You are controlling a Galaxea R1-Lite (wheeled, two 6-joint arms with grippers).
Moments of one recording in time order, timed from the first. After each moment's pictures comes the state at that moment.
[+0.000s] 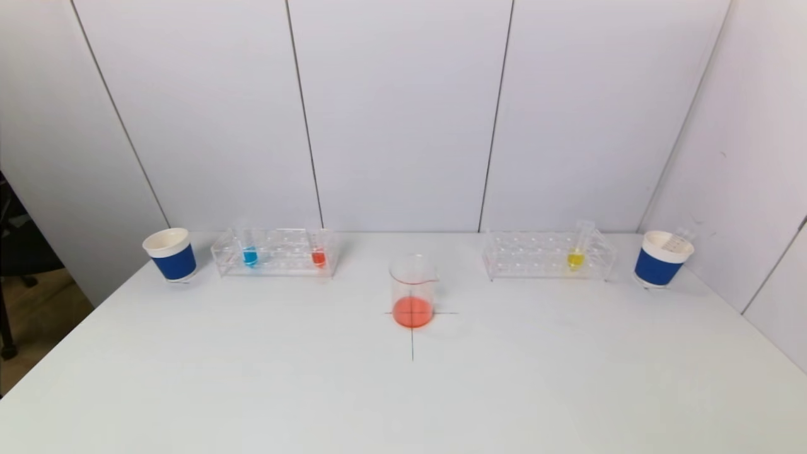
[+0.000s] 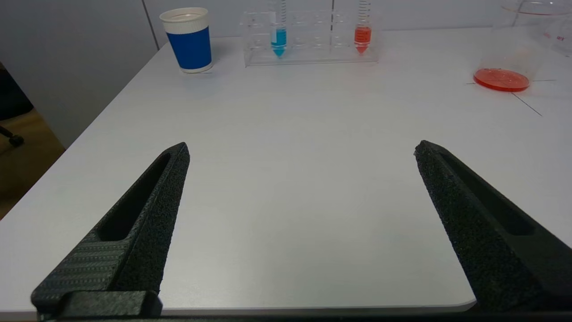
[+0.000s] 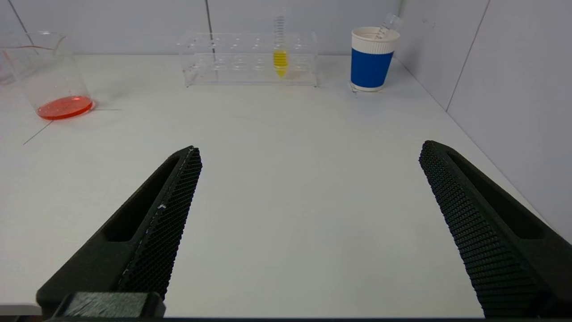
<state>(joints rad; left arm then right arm) 0.00 0.00 0.00 -0.01 0.00 0.02 0.00 0.00 0.00 -0.01 -0.03 0.00</state>
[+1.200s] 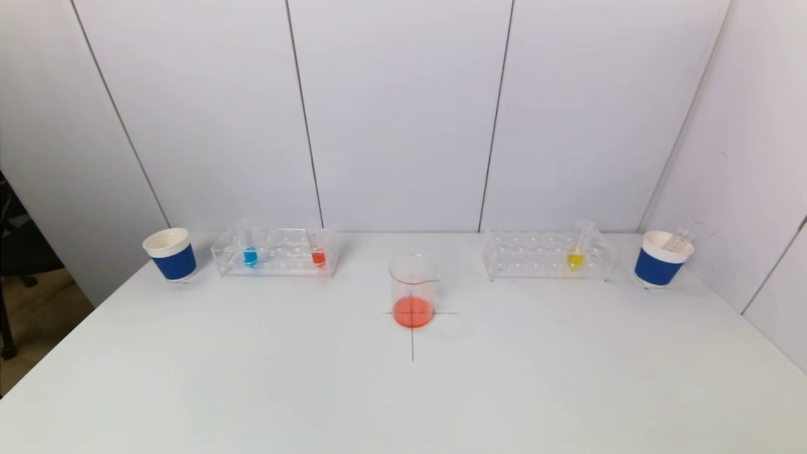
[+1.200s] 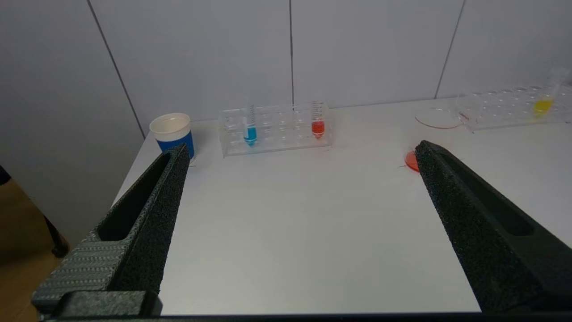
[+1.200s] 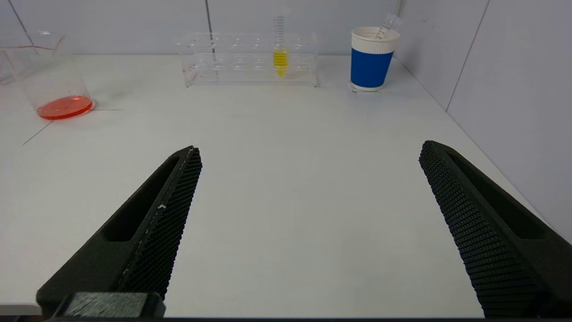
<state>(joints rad) -0.06 0.39 -0.60 0.14 -0.07 0.02 0.00 0.00 0.00 -0.01 -0.03 0.00</state>
